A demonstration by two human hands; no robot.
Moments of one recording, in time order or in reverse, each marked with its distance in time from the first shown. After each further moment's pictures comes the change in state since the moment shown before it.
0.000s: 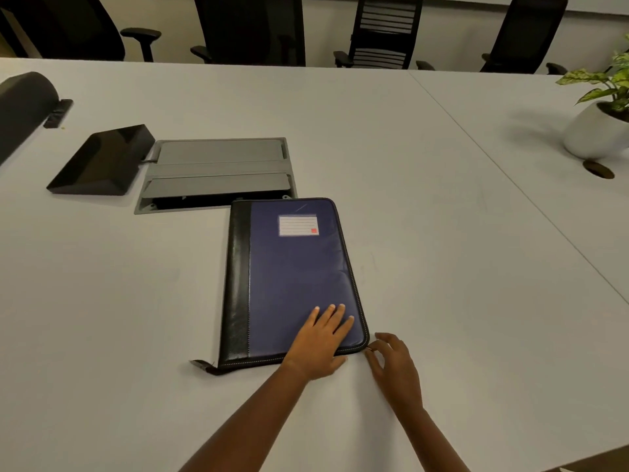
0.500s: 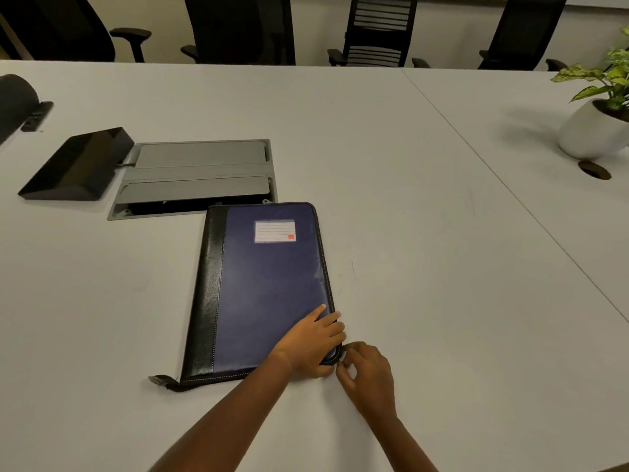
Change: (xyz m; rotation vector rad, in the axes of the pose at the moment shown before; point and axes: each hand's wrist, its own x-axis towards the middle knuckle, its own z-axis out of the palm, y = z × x) left_hand 0.048 0.008 -0.016 0.191 0.004 0.280; right_hand 0.016 0.013 -0.003 -0.004 0.007 -0.201
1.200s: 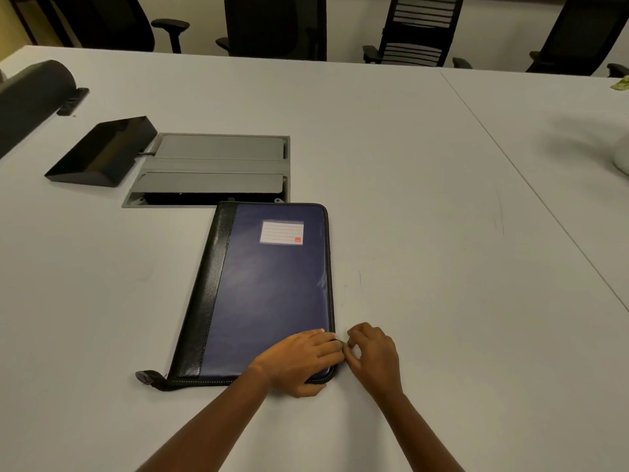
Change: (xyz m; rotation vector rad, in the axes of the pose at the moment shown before) left_hand -0.009 -0.005 0.002 -0.231 0.100 0.045; right_hand 0.066 0.036 -0.003 -0.063 -0.050 -0.158
